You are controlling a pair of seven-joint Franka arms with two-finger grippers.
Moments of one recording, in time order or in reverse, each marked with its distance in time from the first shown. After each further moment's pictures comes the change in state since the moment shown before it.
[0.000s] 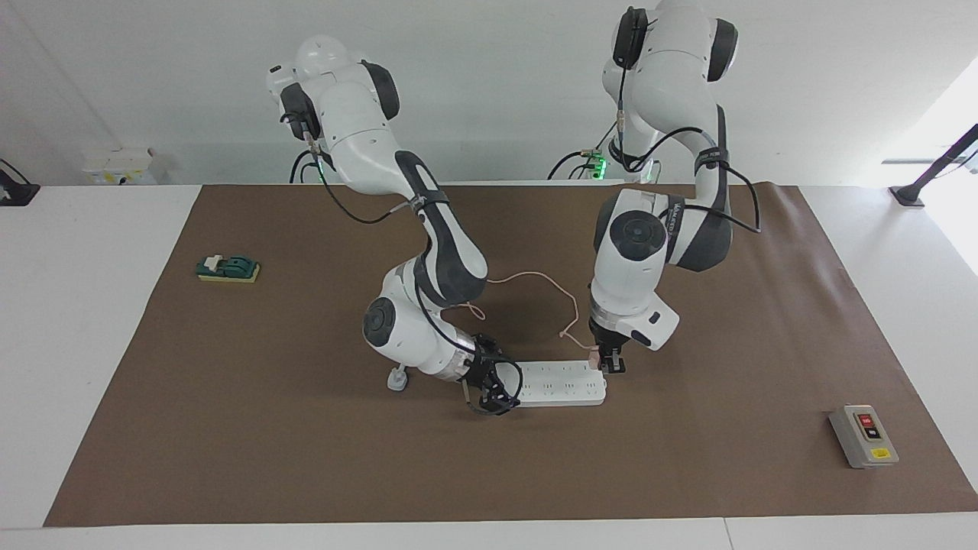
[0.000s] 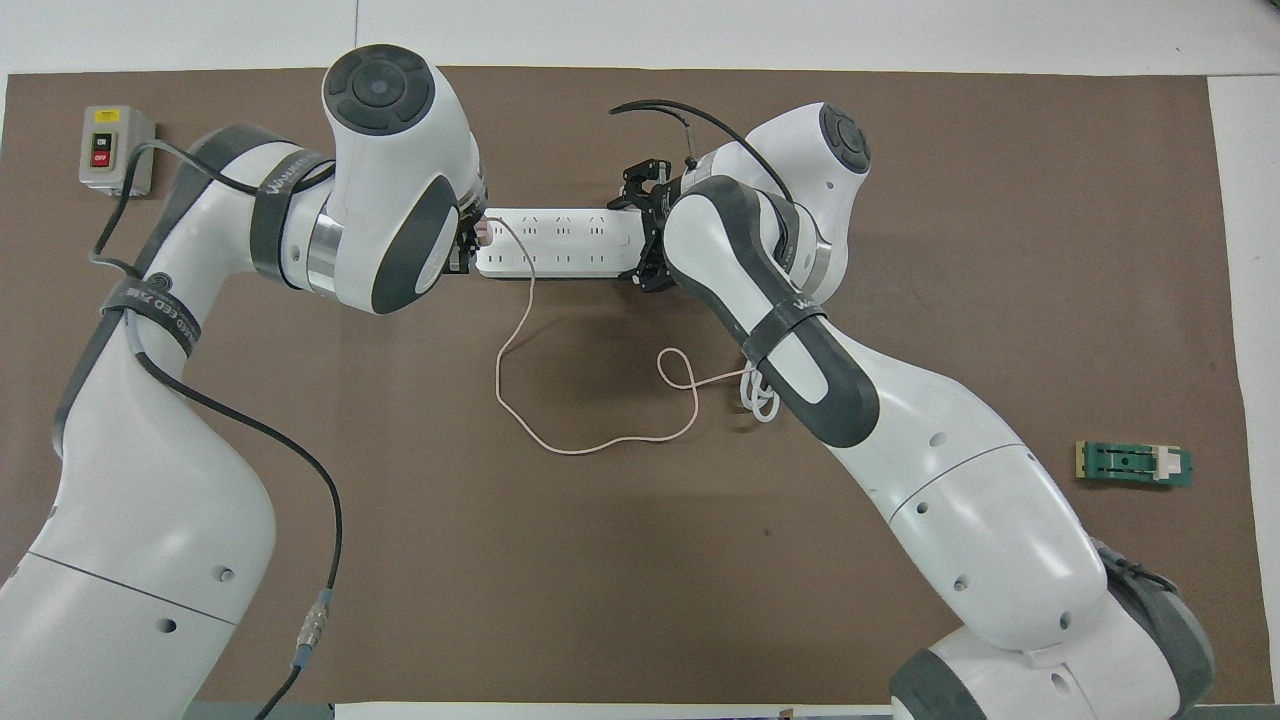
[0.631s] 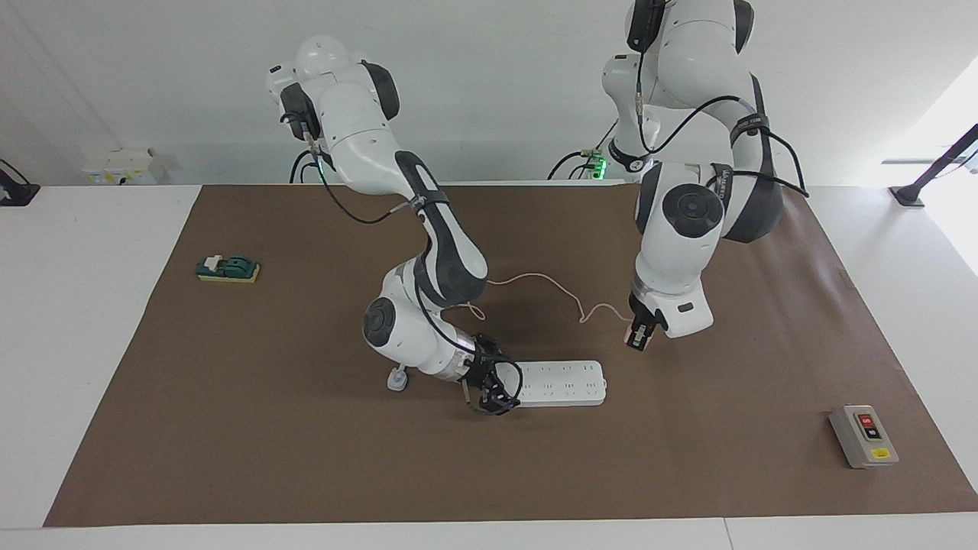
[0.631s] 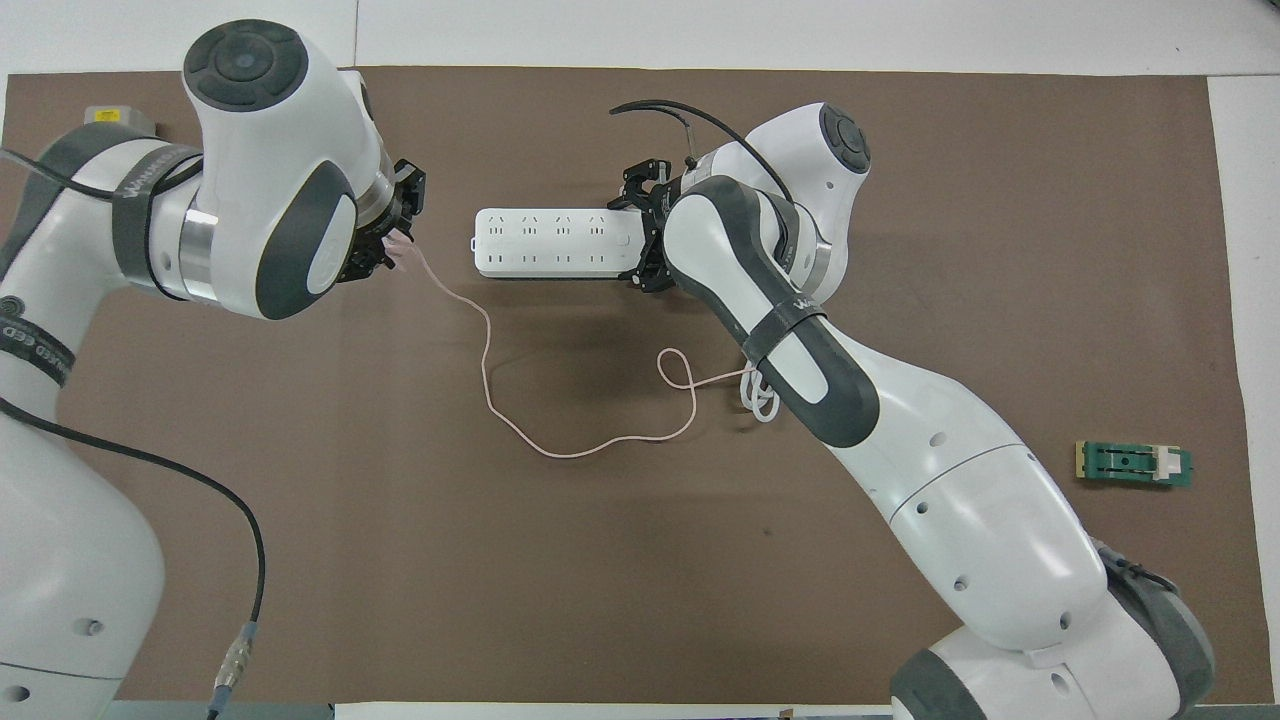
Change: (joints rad) left arm 0.090 -0.153 0.001 -0.142 0.000 -0.097 0.752; right arm 0.000 0.000 0.000 0.000 0.000 0.000 0.000
